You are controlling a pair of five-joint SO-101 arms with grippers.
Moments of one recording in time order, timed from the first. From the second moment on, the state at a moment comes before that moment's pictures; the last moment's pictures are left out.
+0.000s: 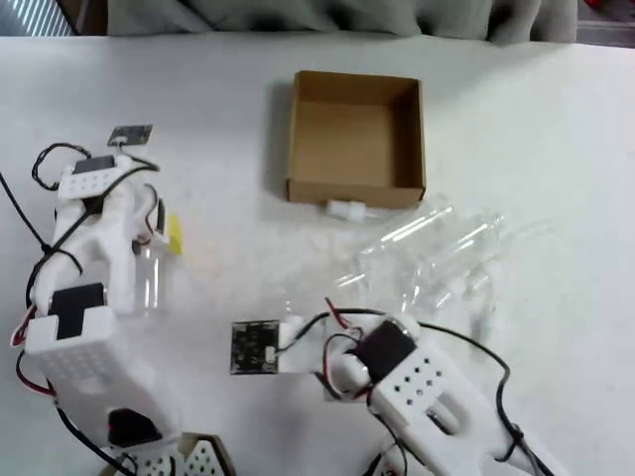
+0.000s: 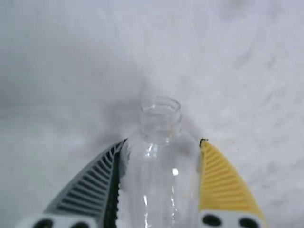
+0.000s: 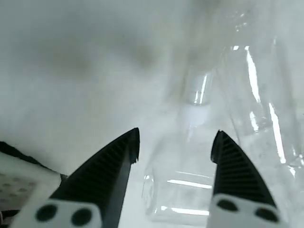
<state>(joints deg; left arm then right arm) -18.4 20.8 9.1 69.0 -5.5 -45.4 -49.2 59.3 75.5 50.0</state>
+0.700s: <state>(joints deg) -18.5 20.8 9.1 68.2 -5.5 -42.0 -29.0 62.8 53.5 50.5</state>
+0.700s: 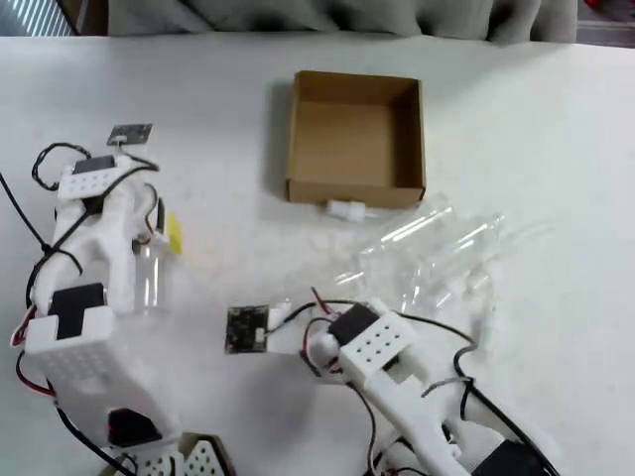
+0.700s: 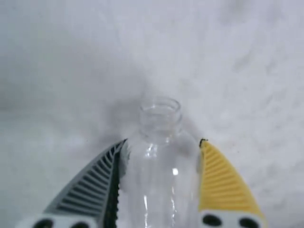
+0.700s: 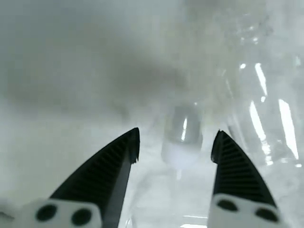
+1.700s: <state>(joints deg) -18.5 20.8 9.1 68.2 -5.5 -29.4 -28.6 44.0 67.3 37.7</state>
